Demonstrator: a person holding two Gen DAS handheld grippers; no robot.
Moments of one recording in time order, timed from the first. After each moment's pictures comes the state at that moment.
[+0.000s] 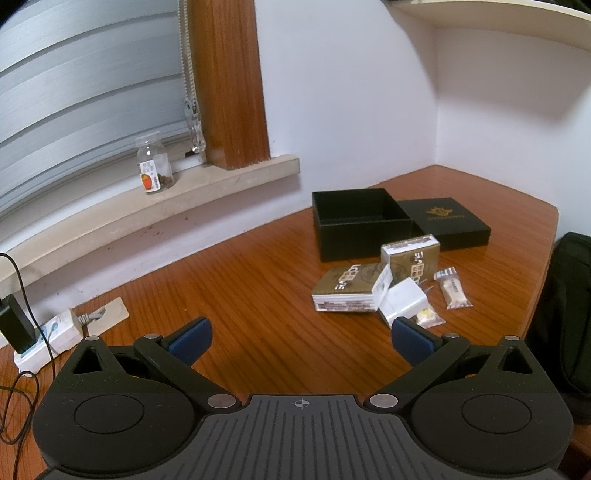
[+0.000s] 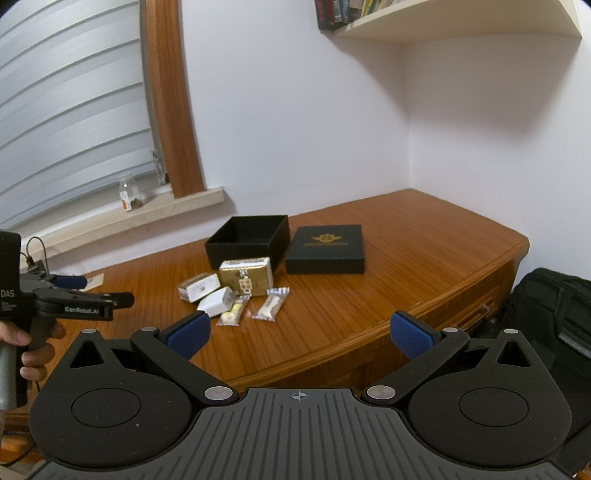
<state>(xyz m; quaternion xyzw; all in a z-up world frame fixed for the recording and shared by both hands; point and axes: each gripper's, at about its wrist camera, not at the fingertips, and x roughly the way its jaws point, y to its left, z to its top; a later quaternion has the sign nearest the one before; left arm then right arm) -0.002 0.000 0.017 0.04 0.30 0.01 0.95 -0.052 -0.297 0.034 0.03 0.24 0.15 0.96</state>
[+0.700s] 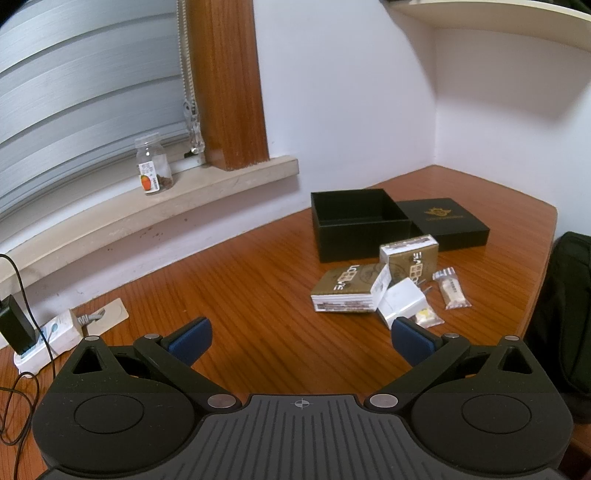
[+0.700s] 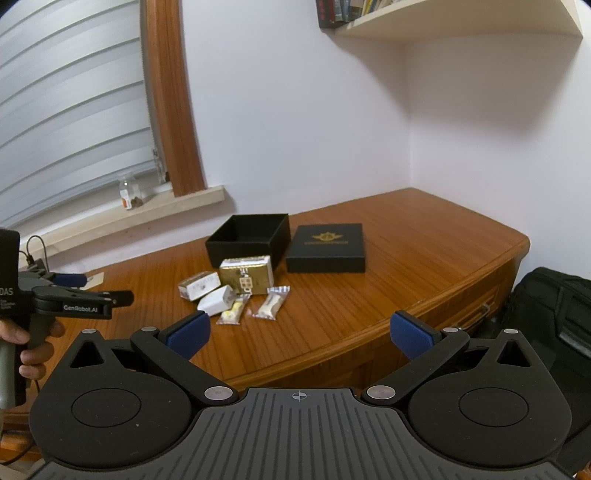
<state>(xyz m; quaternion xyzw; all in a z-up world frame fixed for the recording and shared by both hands) -0.002 -0.001 0.017 0.05 0.30 0.01 0.95 -0.053 -0.294 0.033 0.03 0.24 0.14 0.96</state>
